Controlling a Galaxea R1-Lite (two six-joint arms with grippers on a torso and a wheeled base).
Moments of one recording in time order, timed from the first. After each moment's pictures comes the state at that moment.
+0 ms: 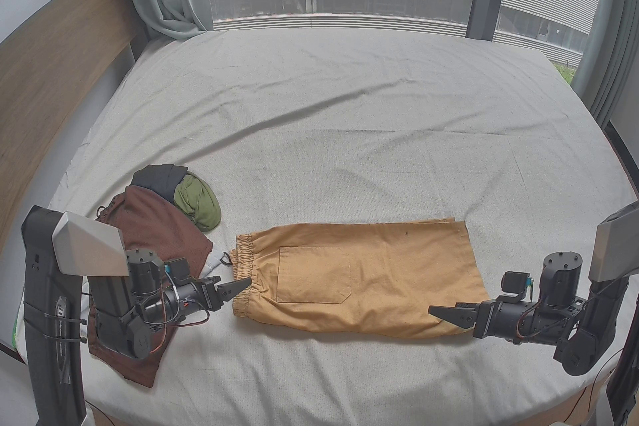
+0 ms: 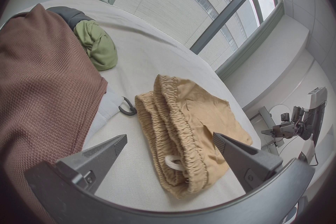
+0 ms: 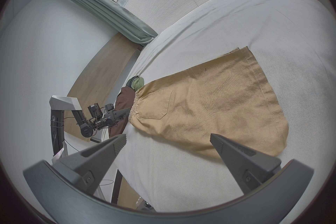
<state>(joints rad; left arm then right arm) -0.12 2.51 -0.56 -1.55 -0.52 -0.32 0.30 2.11 -0.10 -1.54 0.45 0.45</state>
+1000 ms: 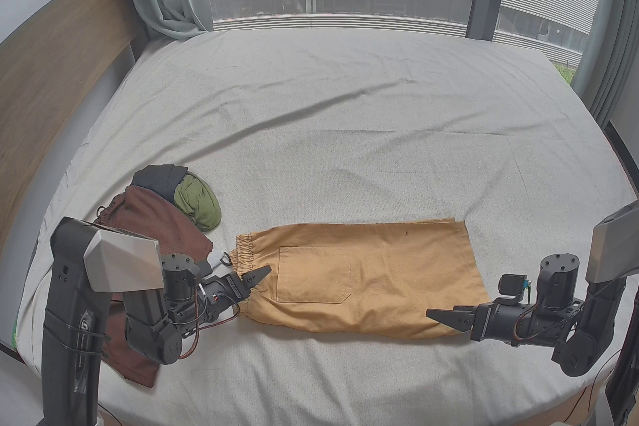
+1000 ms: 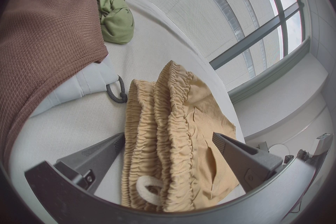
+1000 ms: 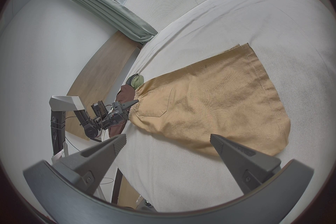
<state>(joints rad) -0.26 2.58 -0.68 -1.55 -0.28 -0.69 0.31 2.12 -0.10 -1.54 0.45 0.45</state>
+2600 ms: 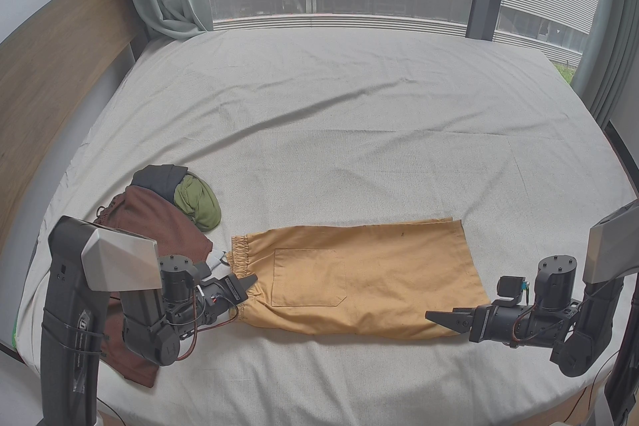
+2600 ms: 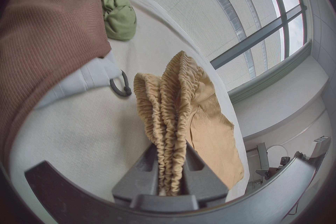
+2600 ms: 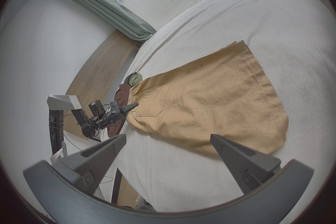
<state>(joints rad) -0.24 2.56 -0.64 -1.55 -0.29 -0.70 0.31 2.14 -0.11 -1.54 0.45 0.45</state>
